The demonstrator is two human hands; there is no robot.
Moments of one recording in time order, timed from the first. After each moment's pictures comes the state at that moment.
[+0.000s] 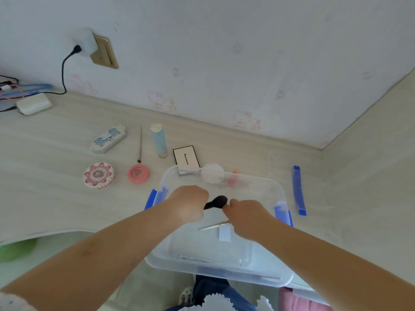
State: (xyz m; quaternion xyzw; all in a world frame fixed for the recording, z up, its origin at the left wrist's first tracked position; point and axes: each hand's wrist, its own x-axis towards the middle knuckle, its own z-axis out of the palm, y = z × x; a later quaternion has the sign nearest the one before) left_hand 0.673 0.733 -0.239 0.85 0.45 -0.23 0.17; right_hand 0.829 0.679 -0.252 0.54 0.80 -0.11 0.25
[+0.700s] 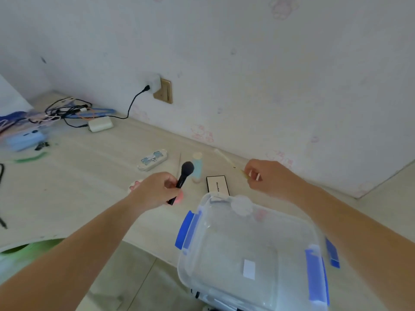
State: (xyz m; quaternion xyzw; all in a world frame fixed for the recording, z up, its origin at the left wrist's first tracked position) left_hand 0.528 0.755 -0.176 0.58 0.67 0.18 0.42; right_hand 0.810 0.769 -0.132 0.60 0.76 -0.23 -0.06
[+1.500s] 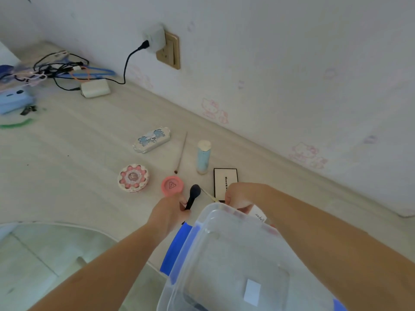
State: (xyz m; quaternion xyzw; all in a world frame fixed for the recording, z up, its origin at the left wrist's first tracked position) left_hand 0.562 0.783 -0.313 0.54 0.74 0.08 0.39; right_hand 0.749 0.878 -0.286 0.53 0.66 -0.41 0.33
